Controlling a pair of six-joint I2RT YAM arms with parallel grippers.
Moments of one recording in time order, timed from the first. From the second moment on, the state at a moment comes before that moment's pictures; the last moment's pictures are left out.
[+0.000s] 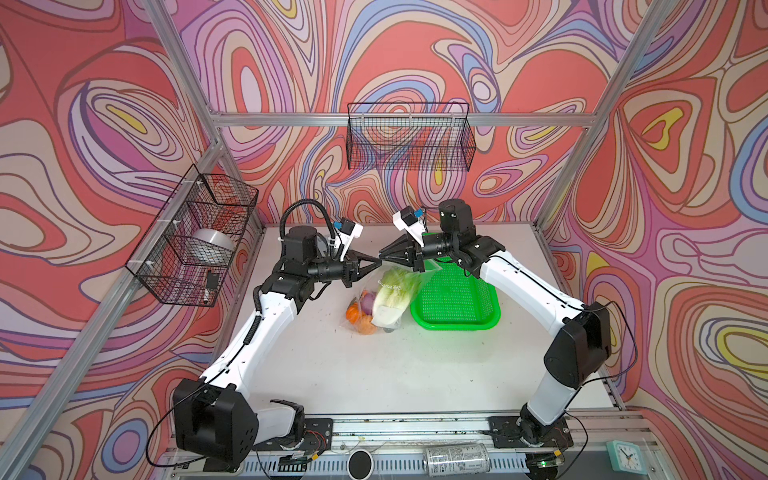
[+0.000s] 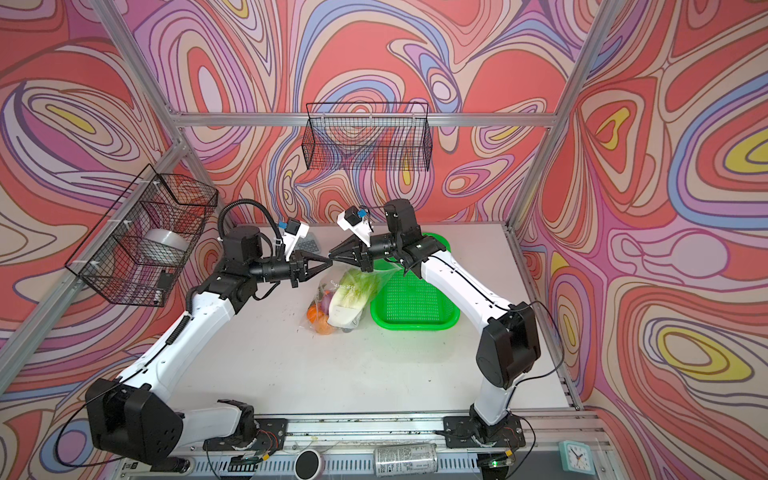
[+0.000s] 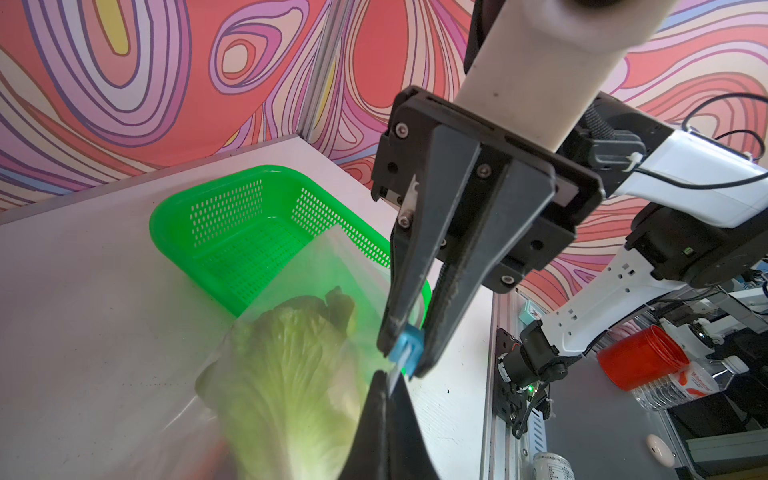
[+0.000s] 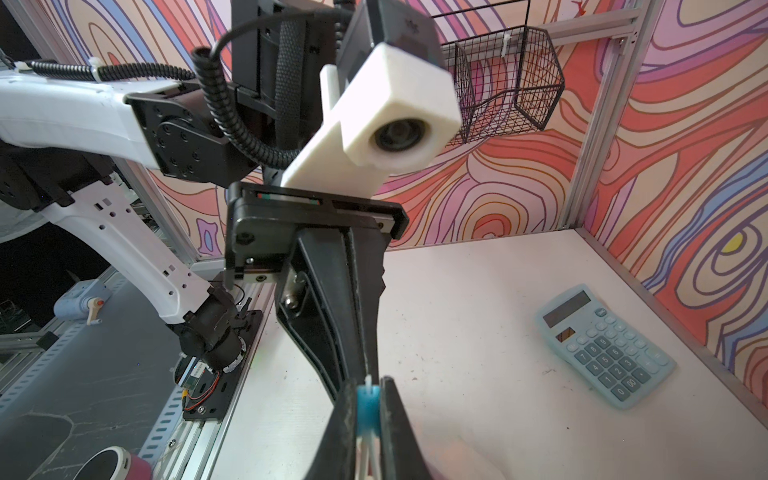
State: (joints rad) left arm -0.22 1.29 1.13 -0.22 0.99 -0.15; right arm 0.54 1.75 1.63 -0.23 -1.04 -0.19
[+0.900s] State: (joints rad) left arm -0.23 1.28 1.10 -0.19 0.90 -0.20; right arm 0.54 1.73 1.57 -0.22 -0.98 -0.16
